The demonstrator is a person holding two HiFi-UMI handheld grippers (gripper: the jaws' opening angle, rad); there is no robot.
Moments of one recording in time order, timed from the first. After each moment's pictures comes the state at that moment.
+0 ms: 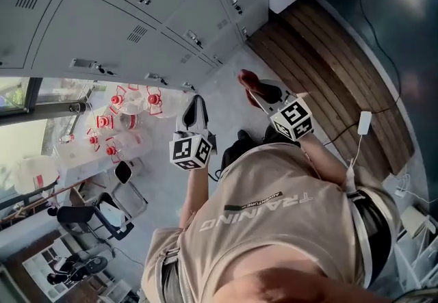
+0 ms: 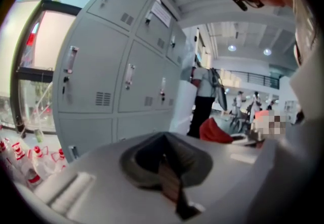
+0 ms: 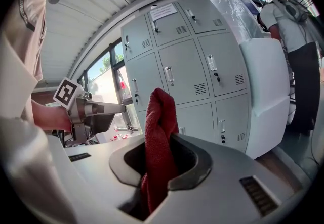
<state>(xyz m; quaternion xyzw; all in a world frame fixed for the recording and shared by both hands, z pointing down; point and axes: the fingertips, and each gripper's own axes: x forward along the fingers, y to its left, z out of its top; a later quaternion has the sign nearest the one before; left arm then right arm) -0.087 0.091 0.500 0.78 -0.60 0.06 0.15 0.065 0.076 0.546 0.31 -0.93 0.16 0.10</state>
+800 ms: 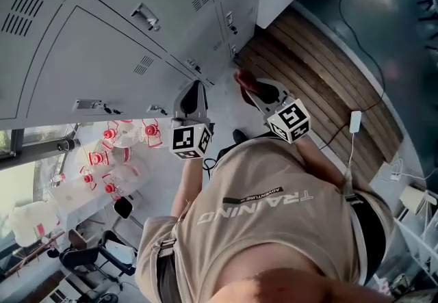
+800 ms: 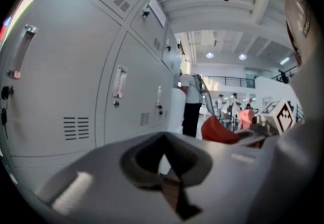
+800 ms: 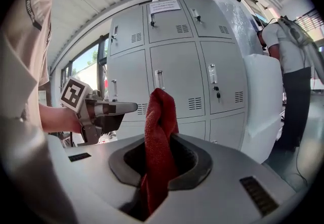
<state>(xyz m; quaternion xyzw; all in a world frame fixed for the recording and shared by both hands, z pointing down) -0.134 -0.058 0.469 0.86 -0.51 0.04 0.08 -0.008 -0.026 0.507 0.39 -0.91 0.11 0.11</state>
